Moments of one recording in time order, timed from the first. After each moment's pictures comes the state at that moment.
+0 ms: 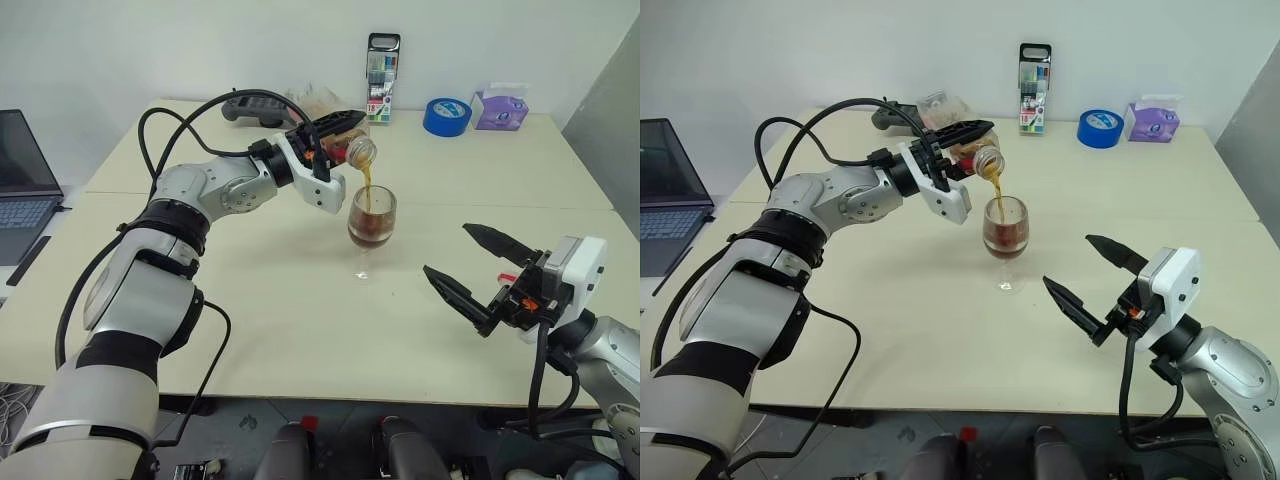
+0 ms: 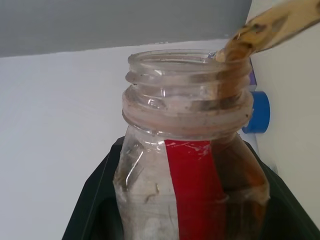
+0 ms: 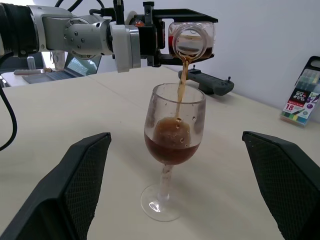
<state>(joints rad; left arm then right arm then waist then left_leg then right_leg) -1.31 0.55 -0.49 1.03 0.87 -0.97 0.22 0.07 -0.63 -0.25 -0.82 0.69 0.45 0.50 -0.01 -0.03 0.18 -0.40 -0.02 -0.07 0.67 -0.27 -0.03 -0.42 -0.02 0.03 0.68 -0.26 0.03</state>
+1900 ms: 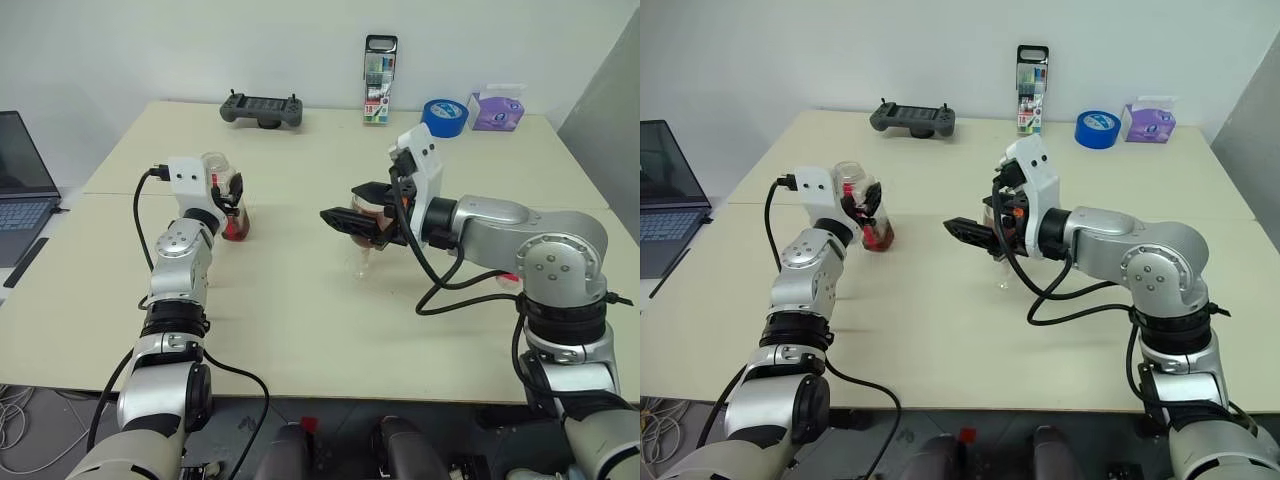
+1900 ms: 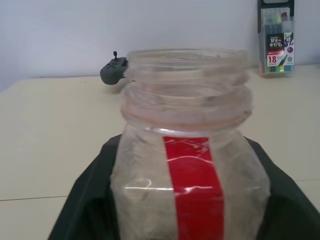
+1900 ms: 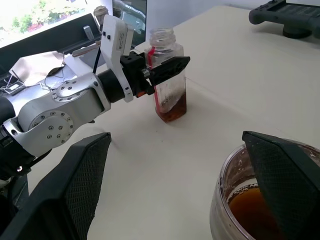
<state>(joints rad) -0.76 0.39 0.21 0.63 -0.17 0.04 -0.23 -0.85 -0.41 0.04 -0.34 0.97 1.19 0.17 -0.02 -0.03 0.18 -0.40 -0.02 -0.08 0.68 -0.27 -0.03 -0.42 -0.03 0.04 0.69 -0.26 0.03</state>
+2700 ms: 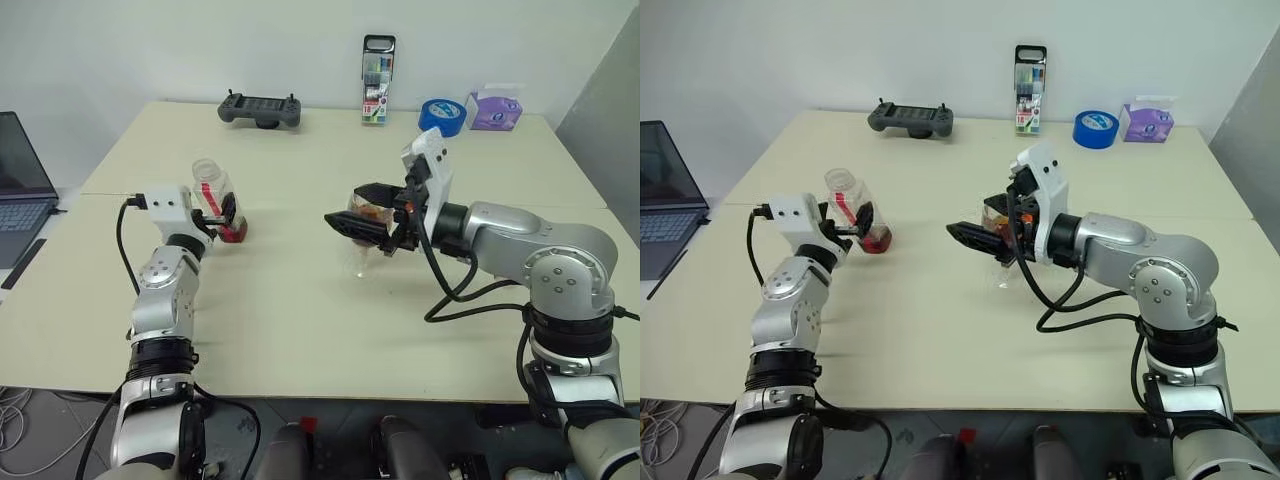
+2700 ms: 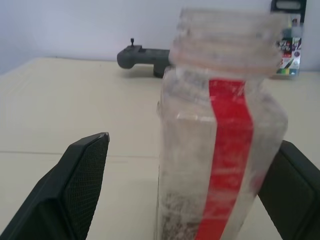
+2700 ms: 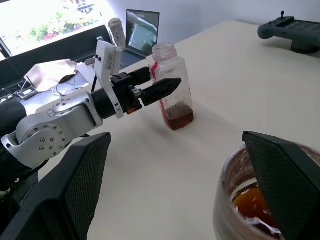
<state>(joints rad) -0.56 0.37 0.28 0.30 -0.27 0.17 -0.24 -0.80 -0.42 0.01 -0.38 0.92 1.12 0.30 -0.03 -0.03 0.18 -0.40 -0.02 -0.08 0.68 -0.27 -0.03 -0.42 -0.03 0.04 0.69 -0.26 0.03</state>
